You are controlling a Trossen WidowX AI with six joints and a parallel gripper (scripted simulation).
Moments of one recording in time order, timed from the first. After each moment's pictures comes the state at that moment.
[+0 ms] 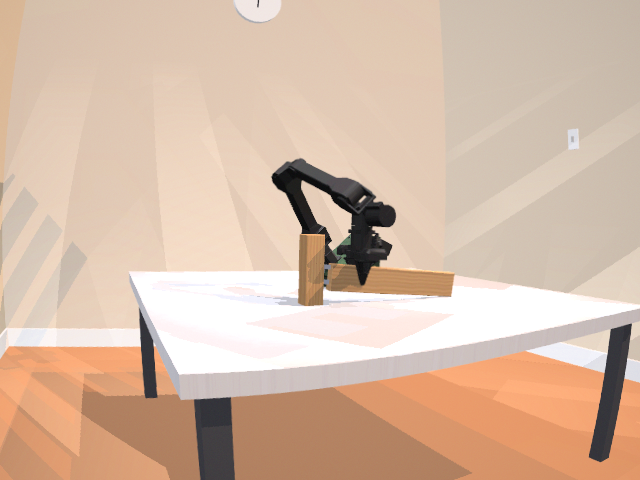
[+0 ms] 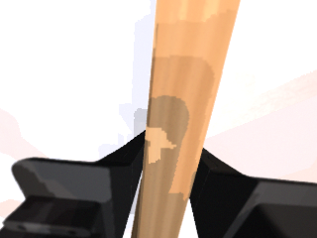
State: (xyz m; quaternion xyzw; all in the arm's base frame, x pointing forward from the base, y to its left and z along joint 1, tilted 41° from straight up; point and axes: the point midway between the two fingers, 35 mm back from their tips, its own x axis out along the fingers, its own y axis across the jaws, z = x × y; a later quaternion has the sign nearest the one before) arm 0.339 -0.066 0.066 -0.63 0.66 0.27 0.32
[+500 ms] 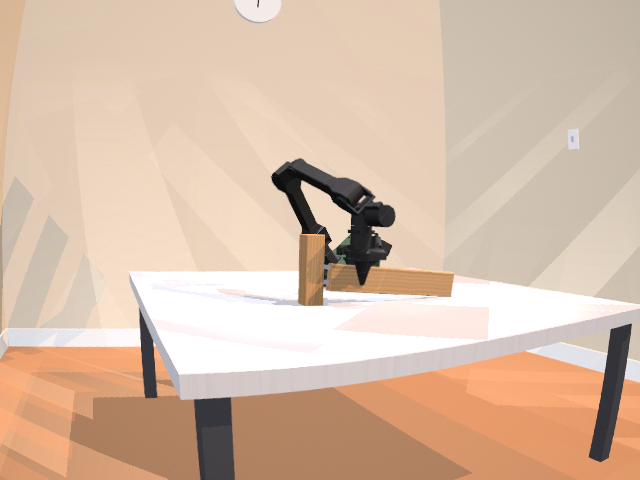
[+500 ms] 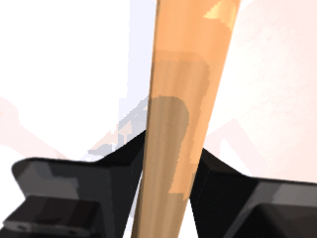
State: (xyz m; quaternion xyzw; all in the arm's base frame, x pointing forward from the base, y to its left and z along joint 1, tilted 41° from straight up) arm 0.339 -0.067 0.067 -0.63 0.66 0.27 0.32
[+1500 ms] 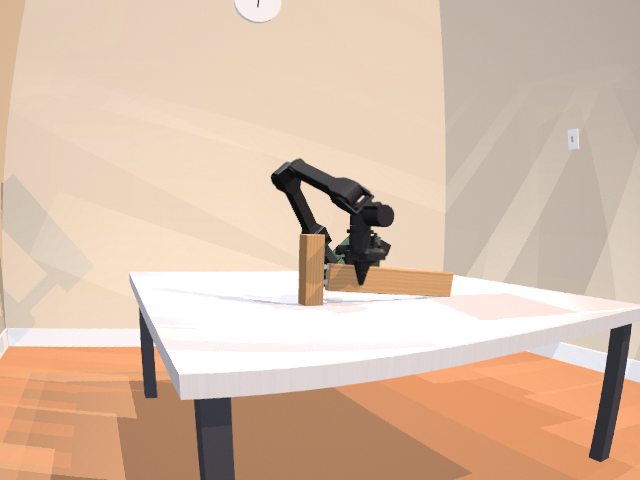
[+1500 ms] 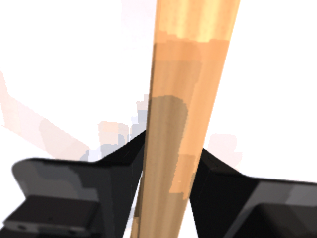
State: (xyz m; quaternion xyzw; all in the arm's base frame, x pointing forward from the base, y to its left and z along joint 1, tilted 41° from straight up) arm 0.339 -0.070 0.070 -0.63 0.66 0.27 0.32
